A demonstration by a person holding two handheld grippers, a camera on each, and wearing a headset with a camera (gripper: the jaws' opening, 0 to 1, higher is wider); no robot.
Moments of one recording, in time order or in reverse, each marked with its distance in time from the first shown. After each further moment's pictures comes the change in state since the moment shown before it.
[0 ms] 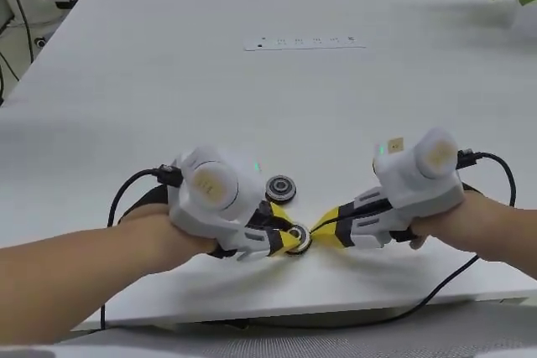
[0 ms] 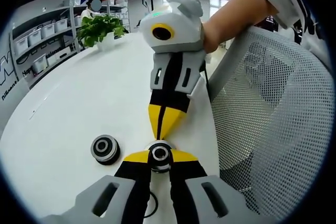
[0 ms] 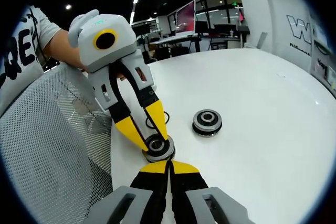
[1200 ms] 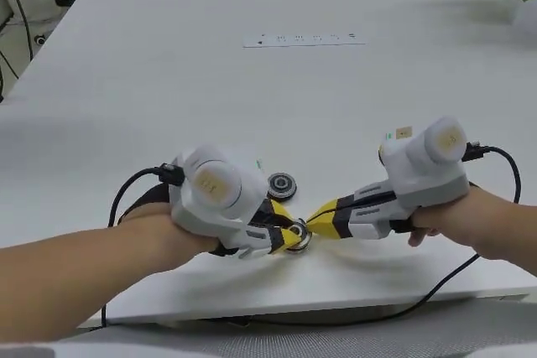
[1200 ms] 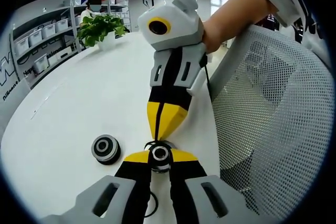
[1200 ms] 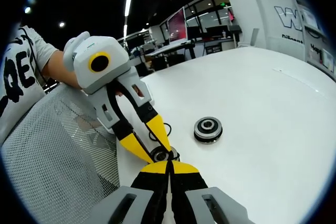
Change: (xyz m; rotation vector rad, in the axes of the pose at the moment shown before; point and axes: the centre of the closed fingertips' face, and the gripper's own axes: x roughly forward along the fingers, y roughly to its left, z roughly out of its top) left arm 0.000 -0.002 0.000 0.003 0.009 0.013; right arm -0.001 0.010 0.016 0.099 -0.075 0.026
